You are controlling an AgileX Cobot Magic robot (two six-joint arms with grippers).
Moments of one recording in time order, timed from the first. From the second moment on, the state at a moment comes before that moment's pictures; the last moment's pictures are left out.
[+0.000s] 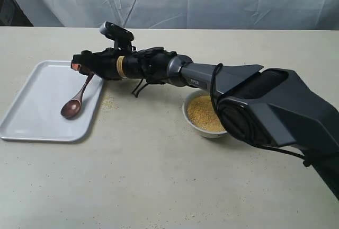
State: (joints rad) left arm 0.01 0.01 0.00 0.00 0.21 0.03; right arm 0.68 2.75 -2.21 -1.48 -0.39 2.08
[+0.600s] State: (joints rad) left arm 0.01 0.01 0.00 0.00 0.21 0.03; right arm 0.69 2.71 -2.22 -1.74 -0.34 2.08
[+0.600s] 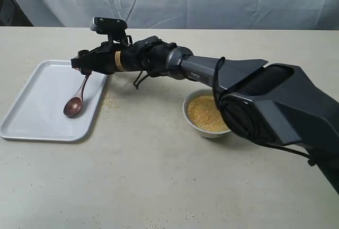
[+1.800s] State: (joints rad) left arm 0.01 0.01 0.00 0.00 0.21 0.03; right arm 0.70 2.55 -2.22 -1.74 -0.55 1.99
